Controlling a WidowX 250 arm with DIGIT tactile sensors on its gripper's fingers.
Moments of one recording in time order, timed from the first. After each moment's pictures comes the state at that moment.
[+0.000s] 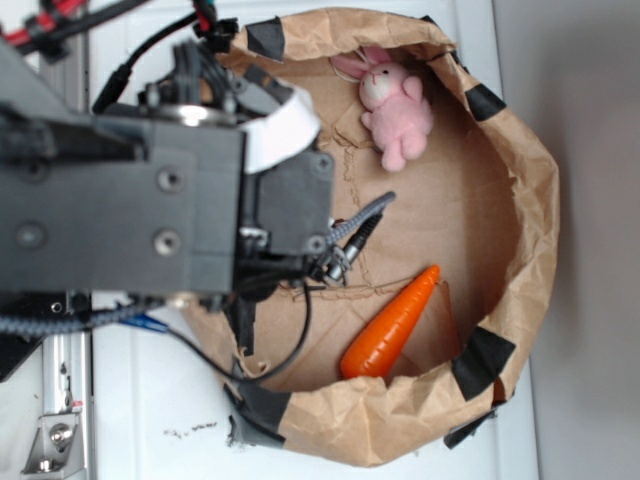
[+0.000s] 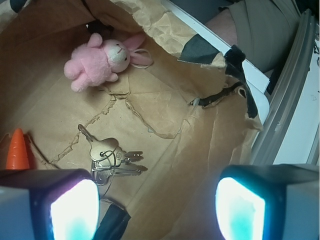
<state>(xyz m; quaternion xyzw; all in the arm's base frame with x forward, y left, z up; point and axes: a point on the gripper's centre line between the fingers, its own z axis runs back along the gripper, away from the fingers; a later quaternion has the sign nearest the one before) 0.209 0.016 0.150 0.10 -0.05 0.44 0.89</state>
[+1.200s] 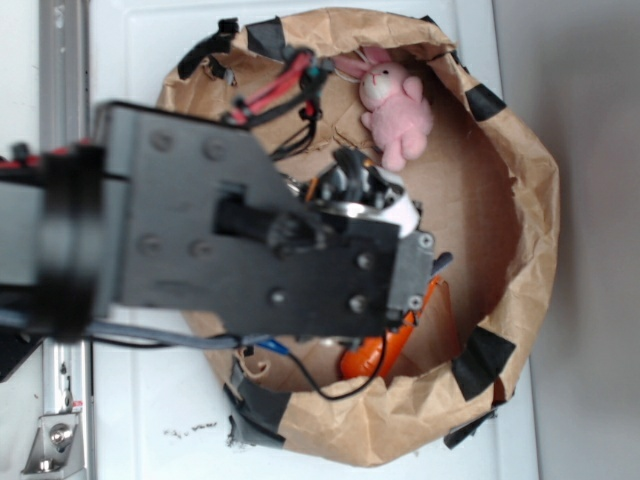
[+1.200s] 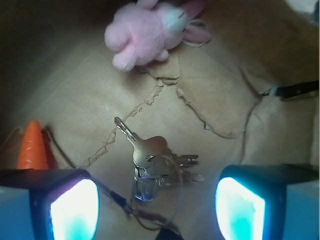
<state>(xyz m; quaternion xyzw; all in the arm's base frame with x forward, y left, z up) 0.249 -0.005 0.090 0.08 -0.04 0.43 0.90</state>
